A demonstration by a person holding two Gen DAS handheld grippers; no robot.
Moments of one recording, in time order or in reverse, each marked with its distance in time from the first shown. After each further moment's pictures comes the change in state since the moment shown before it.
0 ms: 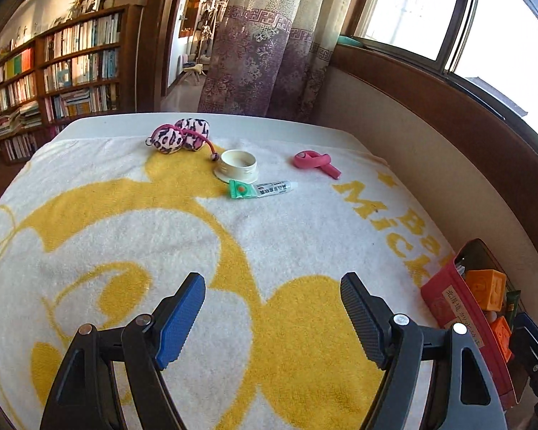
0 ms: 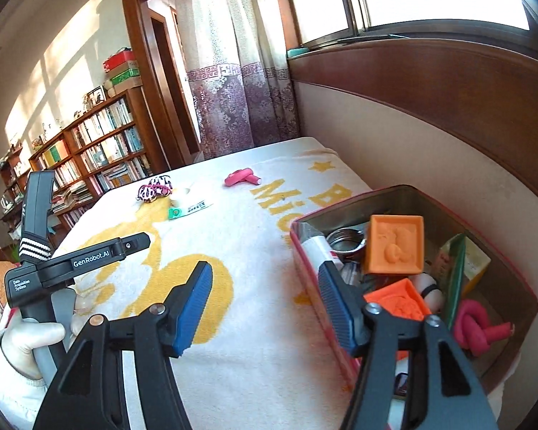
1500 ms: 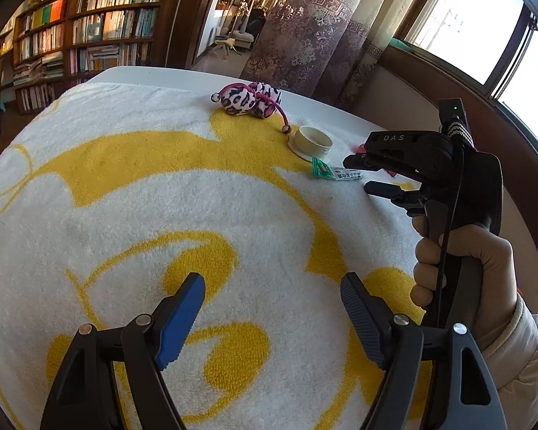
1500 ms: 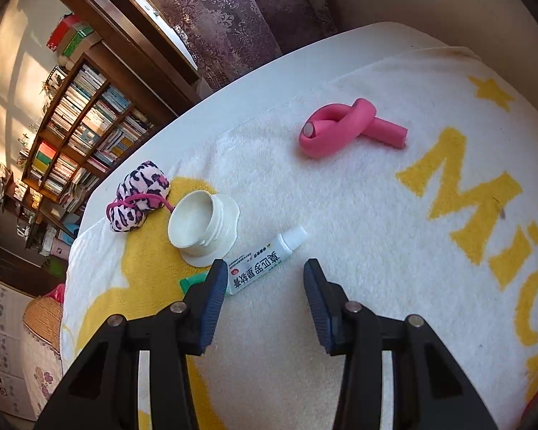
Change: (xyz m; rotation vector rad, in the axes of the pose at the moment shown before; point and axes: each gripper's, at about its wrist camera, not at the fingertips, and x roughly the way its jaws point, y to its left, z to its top) left arm 0.019 0.077 -0.013 -0.152 0.075 0.005; right arm 0.307 0.080 0.088 0.252 0.407 0.118
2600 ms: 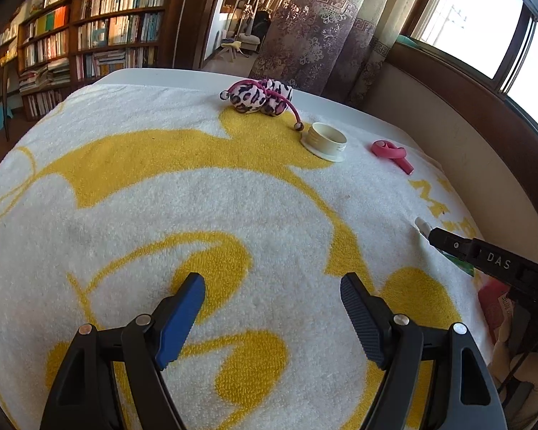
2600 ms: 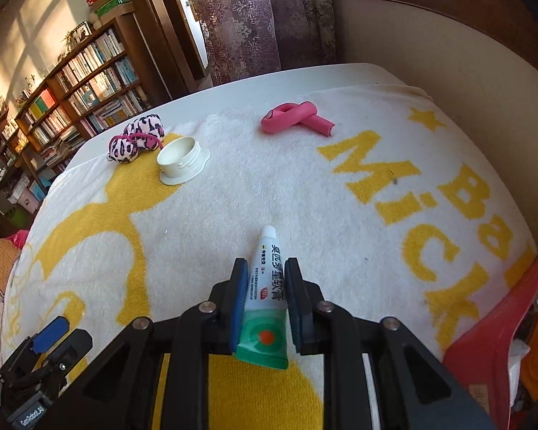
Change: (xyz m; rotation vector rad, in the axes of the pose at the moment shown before) left arm 0.012 0.003 -0.001 0.020 -0.015 0.053; right arm -0.087 -0.029 -0.080 -0.236 -0.086 -0.127
